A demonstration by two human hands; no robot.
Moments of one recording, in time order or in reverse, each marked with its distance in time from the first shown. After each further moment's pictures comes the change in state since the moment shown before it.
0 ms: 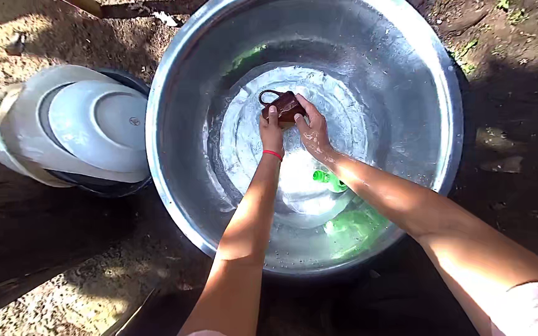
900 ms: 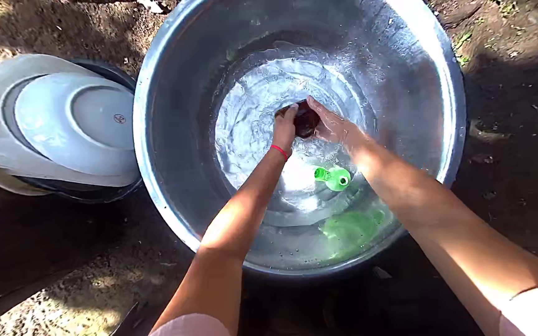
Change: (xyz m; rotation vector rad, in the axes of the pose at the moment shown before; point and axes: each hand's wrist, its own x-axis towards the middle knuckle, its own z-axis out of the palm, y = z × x) left_hand -0.010 -0.002 0.003 0.253 -0.377 -0.143; right_hand 0.025 0.037 -0.038 0.514 -0.444 0.693
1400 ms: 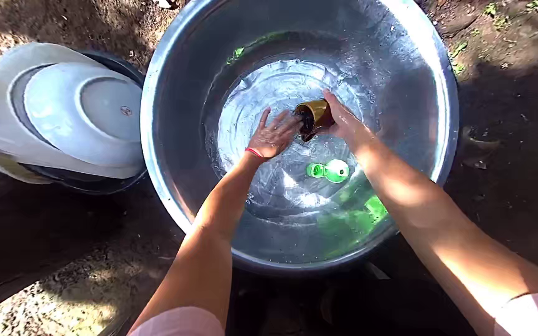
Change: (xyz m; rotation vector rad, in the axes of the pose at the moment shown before) left_hand 0.013 -0.052 -0.079 1.241 -0.182 0.911; right_hand -0.009 -0.014 0.001 0.019 0.422 0.131
